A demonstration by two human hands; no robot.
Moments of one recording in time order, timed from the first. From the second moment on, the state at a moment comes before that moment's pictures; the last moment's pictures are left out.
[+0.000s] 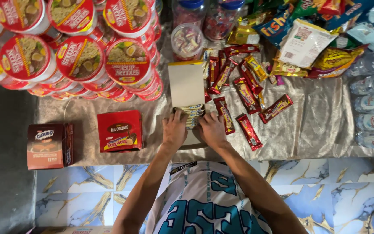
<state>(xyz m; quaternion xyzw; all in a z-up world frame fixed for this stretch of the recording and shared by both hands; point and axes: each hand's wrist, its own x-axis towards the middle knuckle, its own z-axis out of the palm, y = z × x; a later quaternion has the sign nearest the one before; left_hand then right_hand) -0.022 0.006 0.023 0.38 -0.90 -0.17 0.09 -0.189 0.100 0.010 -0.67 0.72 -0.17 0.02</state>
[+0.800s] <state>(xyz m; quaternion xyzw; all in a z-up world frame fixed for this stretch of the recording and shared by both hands) -0.225 0.012 0.075 0.27 -0.93 -0.19 0.15 -0.343 0.172 0.062 -0.45 0.84 -0.30 0.00</state>
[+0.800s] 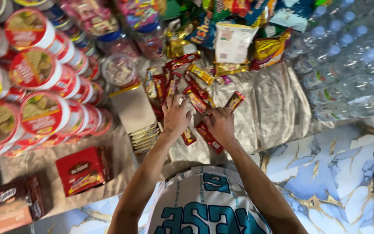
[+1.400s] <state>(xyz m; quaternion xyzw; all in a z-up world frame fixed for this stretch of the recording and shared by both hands) -0.332 0.009 0.049 0.16 -0.97 -0.17 -0.04 -0.409 0.185 0.005 -0.46 0.87 -0.19 0.08</state>
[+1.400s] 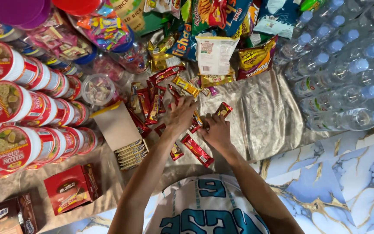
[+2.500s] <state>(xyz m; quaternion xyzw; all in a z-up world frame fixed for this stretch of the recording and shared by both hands) -0.305 0.015 0.072 0.24 -0.86 -0.45 0.04 -0.397 0.157 0.063 -0.43 0.78 -0.45 -0.06</state>
